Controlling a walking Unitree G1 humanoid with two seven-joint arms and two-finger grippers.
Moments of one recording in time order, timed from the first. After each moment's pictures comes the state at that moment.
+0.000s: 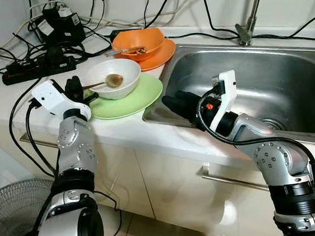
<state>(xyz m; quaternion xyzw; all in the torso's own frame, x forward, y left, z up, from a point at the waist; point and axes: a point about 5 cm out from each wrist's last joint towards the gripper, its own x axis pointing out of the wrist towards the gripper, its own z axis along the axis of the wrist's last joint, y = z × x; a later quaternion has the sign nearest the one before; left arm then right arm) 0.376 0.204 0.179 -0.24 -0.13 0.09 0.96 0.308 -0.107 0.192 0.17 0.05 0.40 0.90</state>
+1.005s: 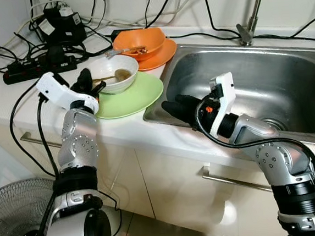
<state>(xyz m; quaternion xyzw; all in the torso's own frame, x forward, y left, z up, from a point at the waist) 0.371 0.177 0.207 -0.36 -0.12 -0.04 0.92 0.309 -0.112 0.190 0.15 0.05 0.40 0.90</state>
